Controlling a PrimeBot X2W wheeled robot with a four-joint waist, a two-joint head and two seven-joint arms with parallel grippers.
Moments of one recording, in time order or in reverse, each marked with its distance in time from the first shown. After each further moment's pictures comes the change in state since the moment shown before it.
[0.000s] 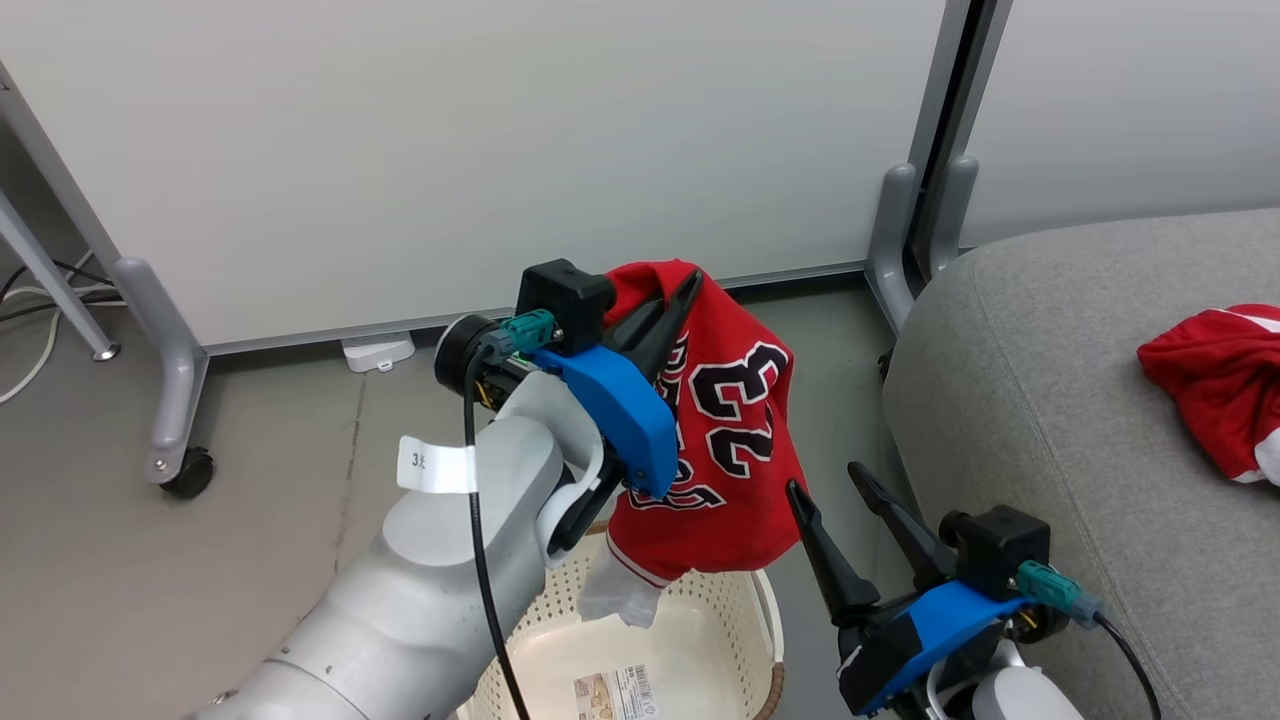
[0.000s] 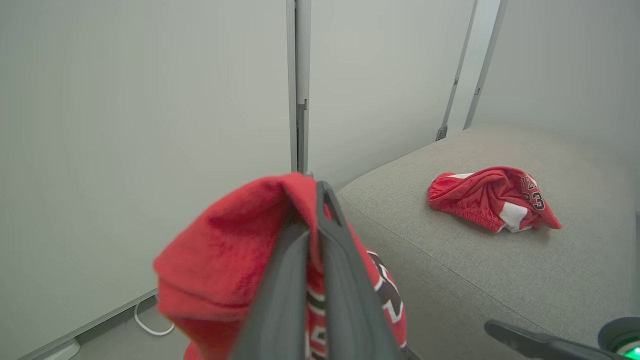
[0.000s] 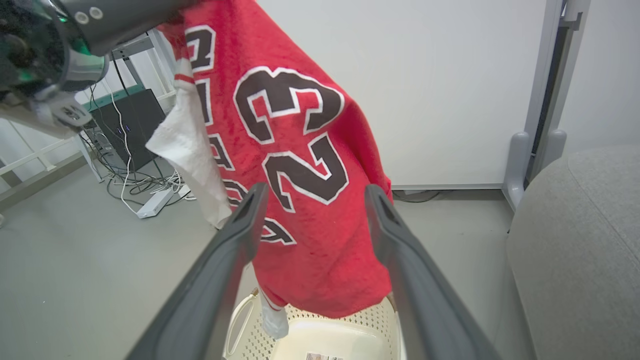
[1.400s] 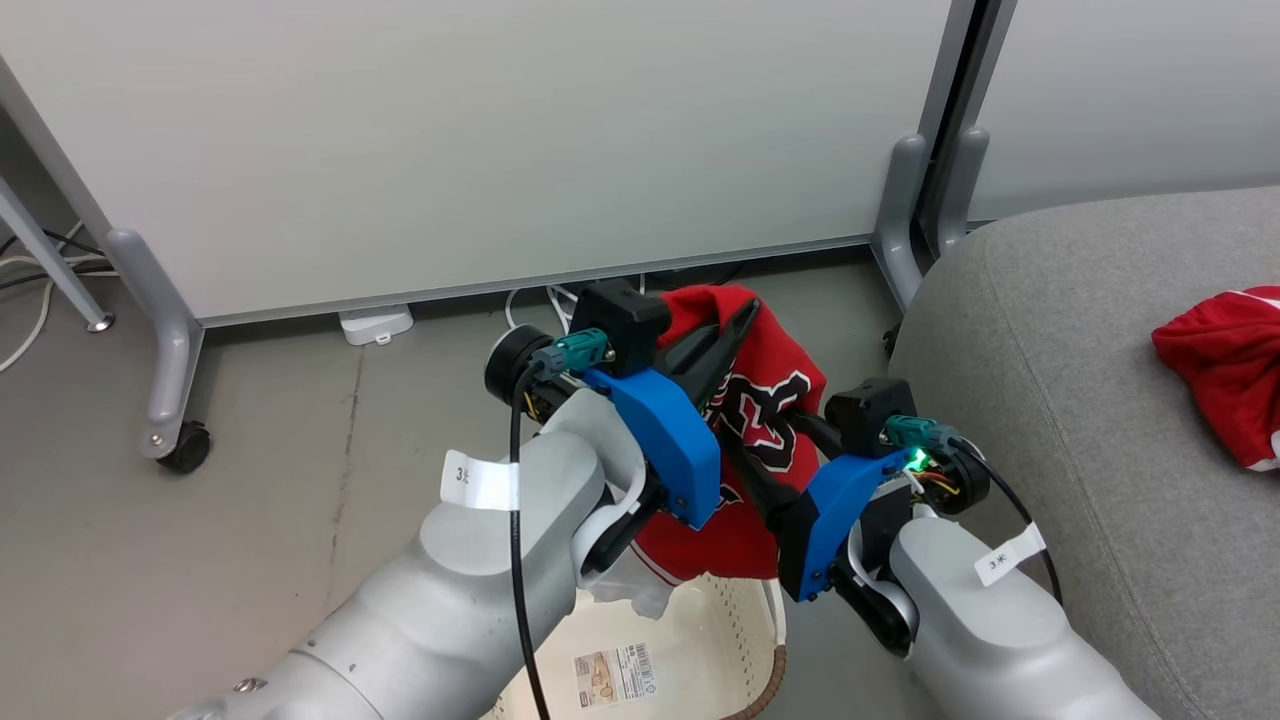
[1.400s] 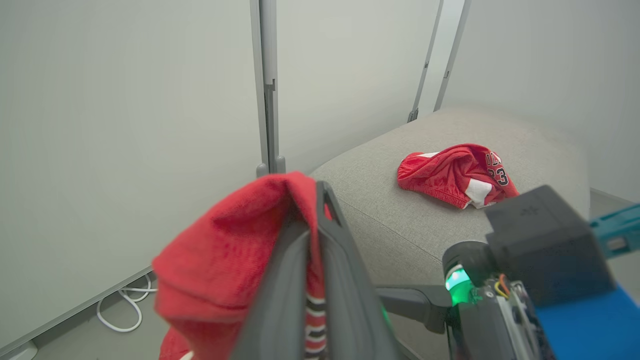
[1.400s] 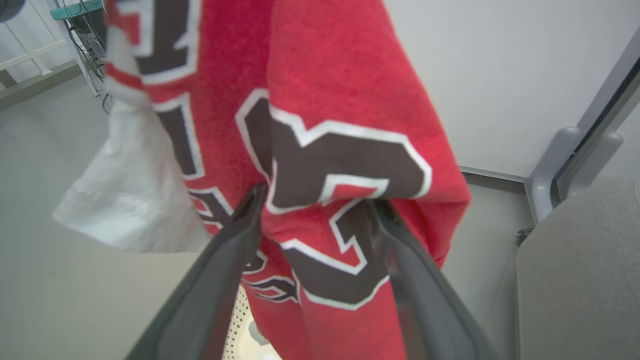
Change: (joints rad) left arm -0.028 -0.001 -0.163 -0.039 -0.110 0.014 -0.017; right arm -0.488 -0.020 0.353 0.603 0.181 0.000 -0.045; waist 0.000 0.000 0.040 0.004
